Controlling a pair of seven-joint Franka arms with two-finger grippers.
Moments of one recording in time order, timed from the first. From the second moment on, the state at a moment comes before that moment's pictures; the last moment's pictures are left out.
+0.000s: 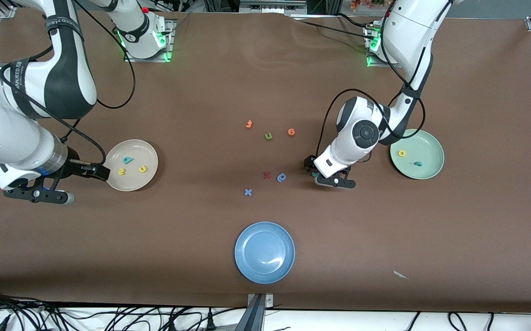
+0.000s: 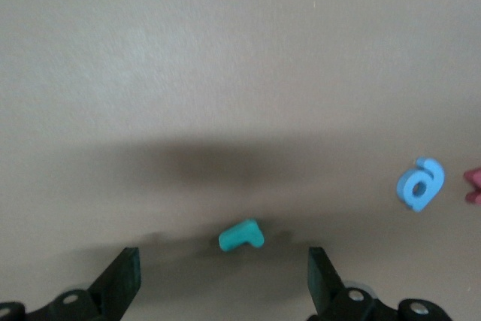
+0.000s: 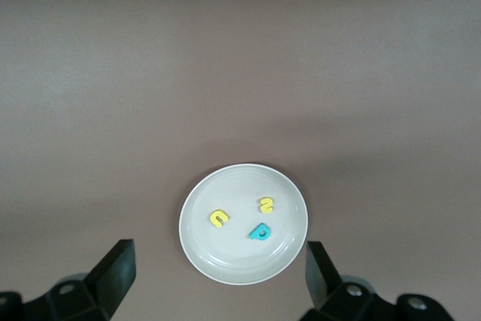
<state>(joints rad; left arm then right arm) -0.45 0.59 -0.04 -1.89 -0.26 2.54 -0.19 0.38 0.42 -0.30 -1.40 0.01 1.76 0.21</state>
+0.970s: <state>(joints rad) -0.48 0.65 -0.03 -1.89 -0.26 2.60 -0.21 0.08 0.35 0.02 -1.40 -0.05 1.72 0.20</state>
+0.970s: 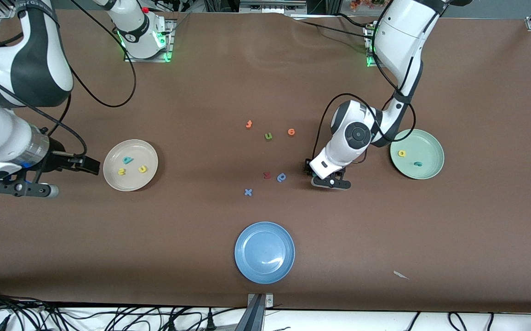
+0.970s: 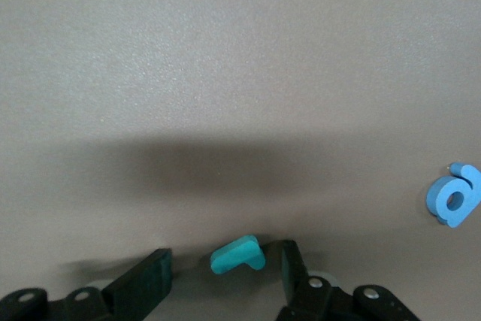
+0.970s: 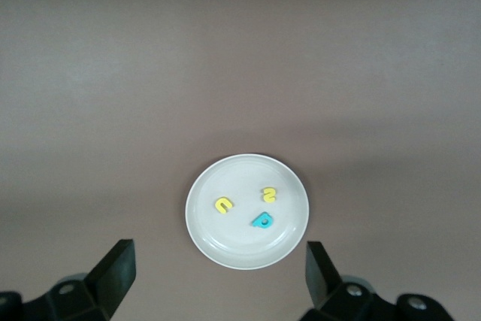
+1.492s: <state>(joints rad) -0.48 0.65 -0.02 -1.89 -0.26 2.60 -0.21 0.00 0.35 0.12 -1.41 -0.09 1.71 0.20</state>
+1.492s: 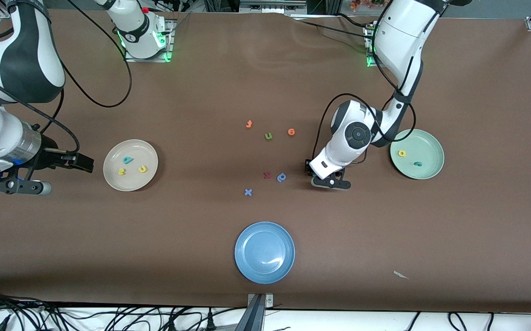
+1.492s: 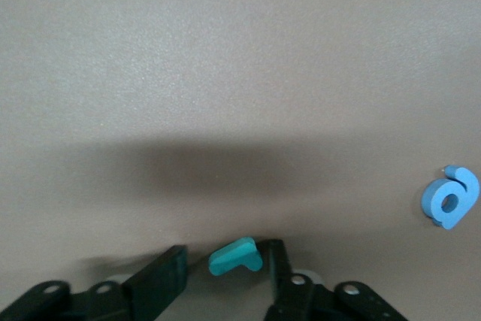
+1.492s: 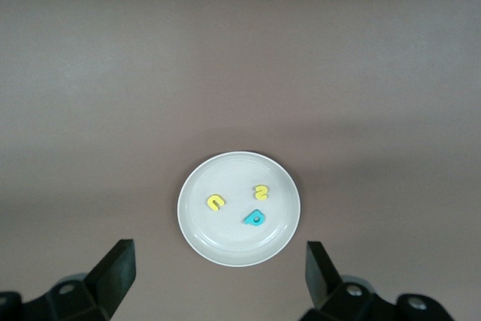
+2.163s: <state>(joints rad) -0.49 0.65 -0.02 -1.89 -0.26 2.60 -0.21 0.00 0.35 0.13 -1.41 -0.09 1.71 0.23</state>
